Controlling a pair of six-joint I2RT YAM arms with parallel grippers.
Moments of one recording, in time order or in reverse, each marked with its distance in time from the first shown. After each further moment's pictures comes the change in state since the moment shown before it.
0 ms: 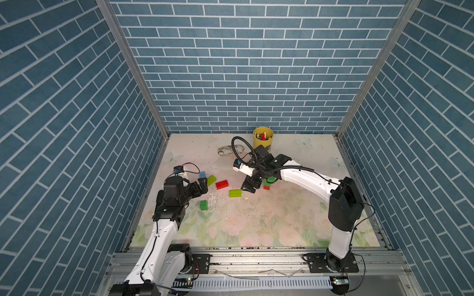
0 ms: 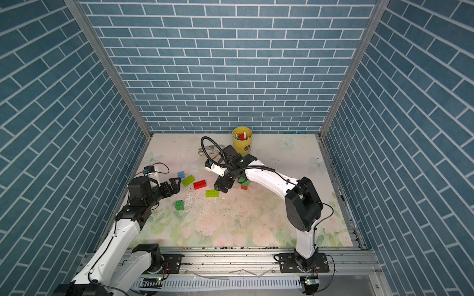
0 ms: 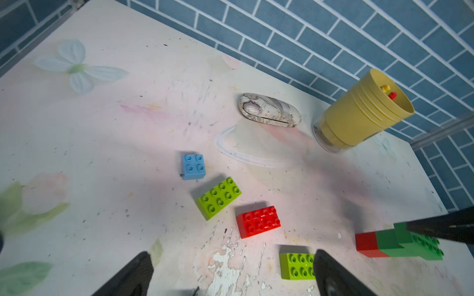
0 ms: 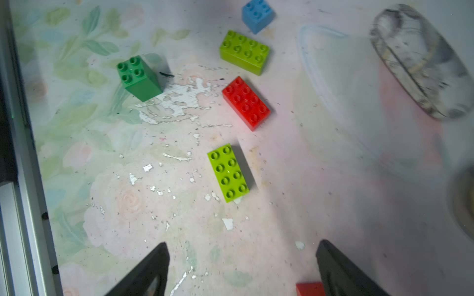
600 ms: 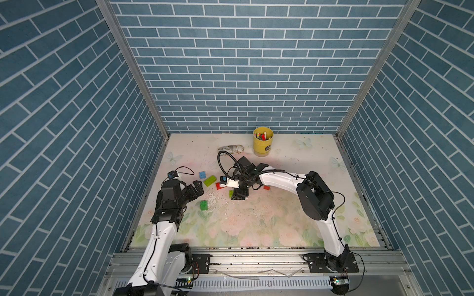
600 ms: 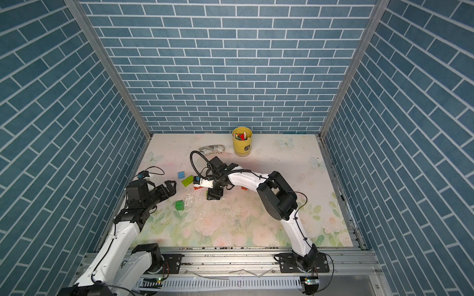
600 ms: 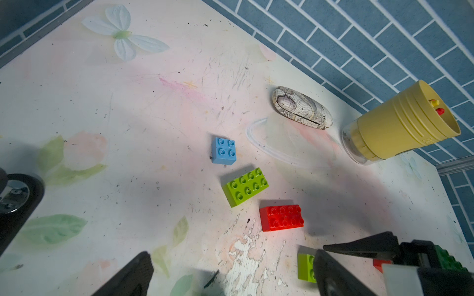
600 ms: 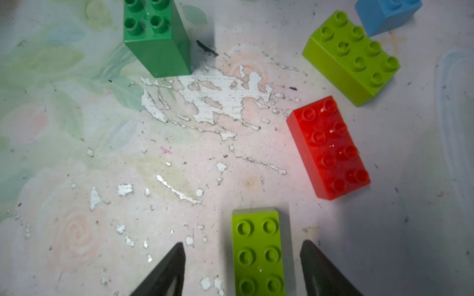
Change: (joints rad) left arm 0.050 -0.012 -0.035 -0.038 -0.020 -0.063; right arm 0.067 0.280 0.089 0.131 -0.082 -0.233
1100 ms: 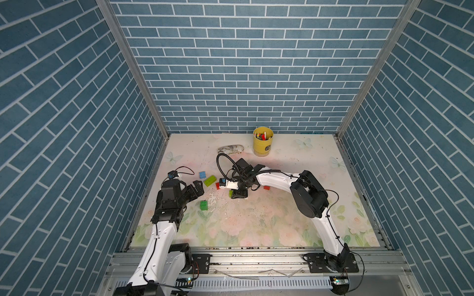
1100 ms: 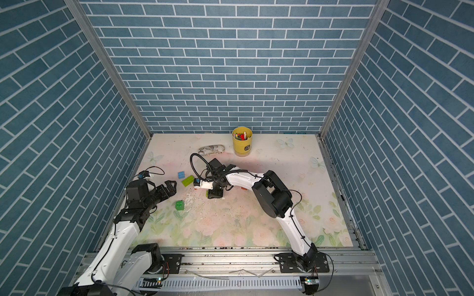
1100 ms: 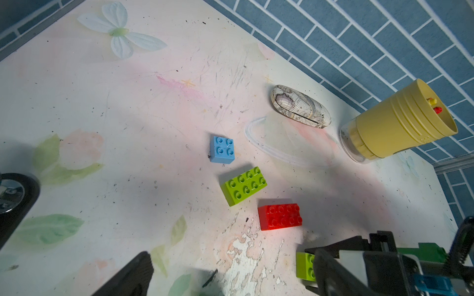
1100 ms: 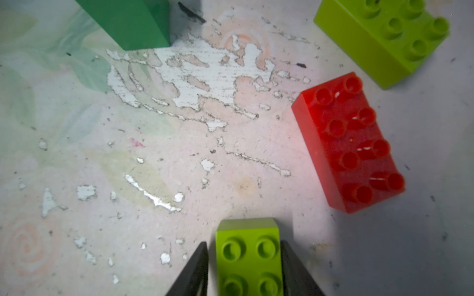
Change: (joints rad) left arm 0.001 0.003 0.000 0.000 0.008 0.000; right arm 0.001 0.068 0.034 -0.013 0.007 -0.023
